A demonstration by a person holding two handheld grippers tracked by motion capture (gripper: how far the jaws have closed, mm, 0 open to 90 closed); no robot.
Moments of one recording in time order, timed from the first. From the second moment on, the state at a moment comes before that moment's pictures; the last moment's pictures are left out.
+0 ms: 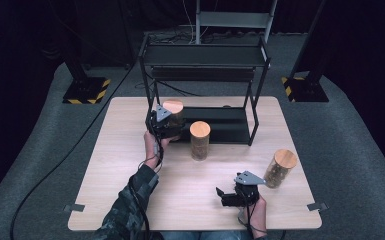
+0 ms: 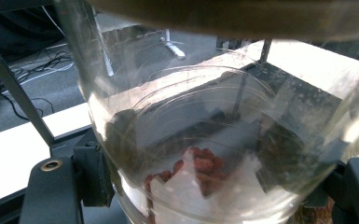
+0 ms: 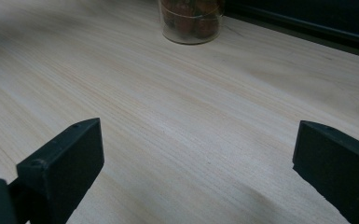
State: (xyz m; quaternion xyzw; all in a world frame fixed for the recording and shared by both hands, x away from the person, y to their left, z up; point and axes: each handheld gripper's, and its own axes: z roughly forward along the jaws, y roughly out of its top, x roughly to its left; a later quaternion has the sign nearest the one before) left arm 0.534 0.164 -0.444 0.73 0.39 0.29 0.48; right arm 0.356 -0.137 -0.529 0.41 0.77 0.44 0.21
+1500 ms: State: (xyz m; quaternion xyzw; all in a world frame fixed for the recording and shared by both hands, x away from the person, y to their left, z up) left arm 0.557 0.155 -0.459 0.70 0.41 0.33 0.48; right arm 0.356 -0.135 -0.529 0.41 0.77 0.43 0.22
